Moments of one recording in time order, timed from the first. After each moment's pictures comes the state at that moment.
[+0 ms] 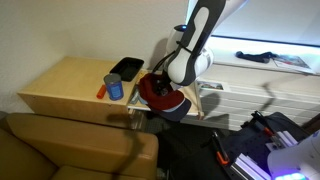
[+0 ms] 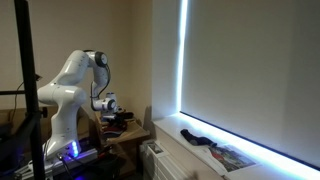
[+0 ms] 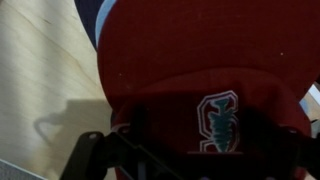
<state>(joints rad) 0.34 0.59 -0.04 -2.35 -0.09 3.15 0.17</state>
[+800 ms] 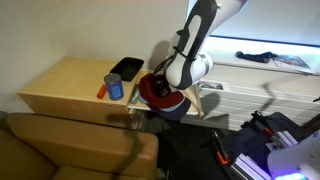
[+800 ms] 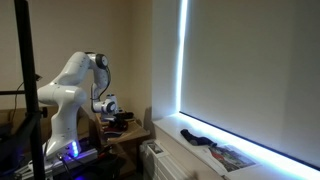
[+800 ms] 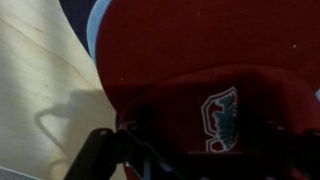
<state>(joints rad) 0.36 0.64 -0.05 -2.34 0.02 3.24 0.17</state>
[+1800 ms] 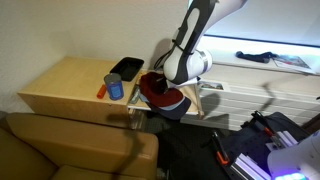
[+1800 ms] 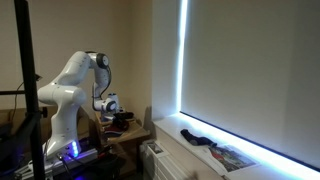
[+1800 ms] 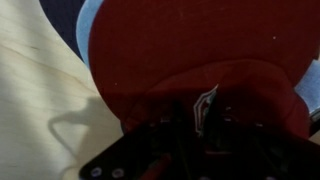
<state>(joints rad) 0.30 0.62 0.00 -2.33 0.11 3.22 0.23</state>
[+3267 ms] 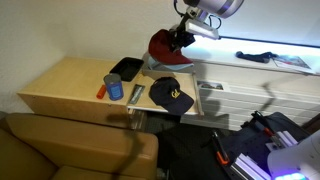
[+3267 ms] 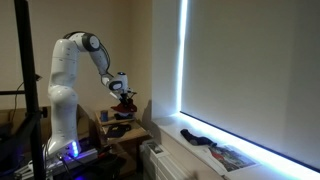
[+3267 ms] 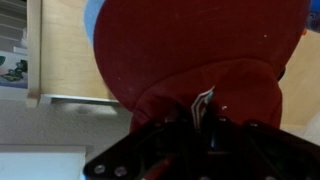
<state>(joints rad) -0.28 0.13 0.44 -2.41 0.47 2.88 -0.09</state>
